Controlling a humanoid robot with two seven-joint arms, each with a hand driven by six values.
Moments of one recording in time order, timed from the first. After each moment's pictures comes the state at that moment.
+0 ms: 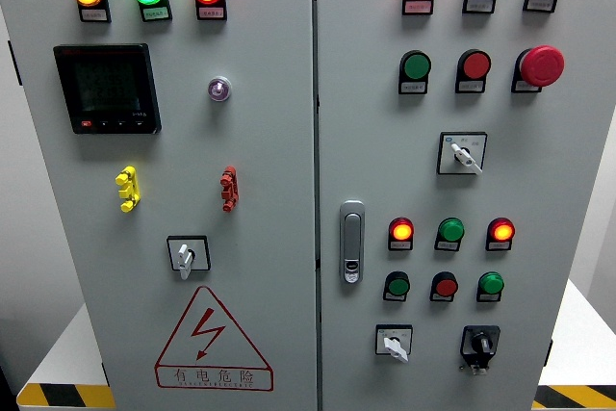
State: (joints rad) left arm 0.00 -0.07 -0.10 -0.10 0.22 -0.15 0.02; right arm -0.01 0.12 0.05 -0.14 -0.02 0.02 -0.04
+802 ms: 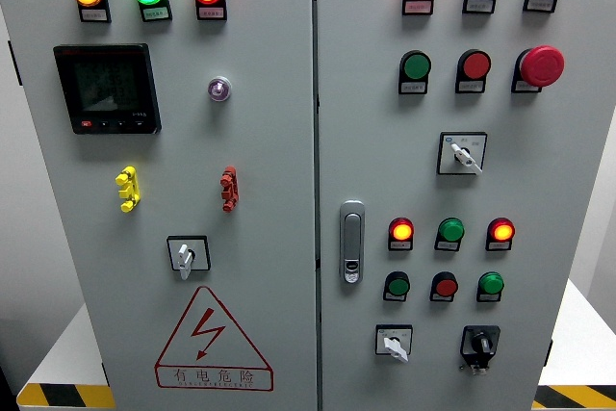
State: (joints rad) left arm 0.00 -0.07 -0.10 -0.10 0.22 -0.15 0.02; right arm -0.01 0.12 0.05 -0.14 -0.02 0.02 -0.04
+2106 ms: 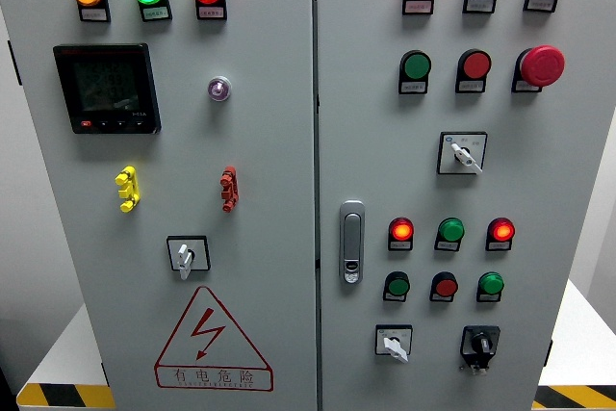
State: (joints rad) left arm 0.01 -0.08 -1.57 -0.44 1.47 -0.16 -0.02; right arm -0.01 0.12 0.05 -0.14 -0.02 0.02 -0.04
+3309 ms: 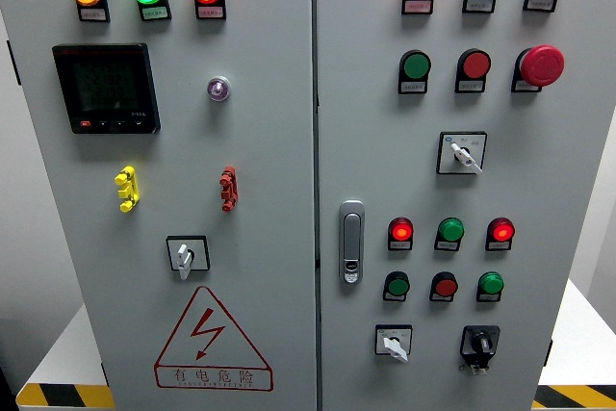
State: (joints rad) left arm -0.05 -0.08 -1.61 -1.33 1.47 -0.15 0.01; right arm -0.01 0.12 0.05 -0.14 -0.02 0.02 -0.04
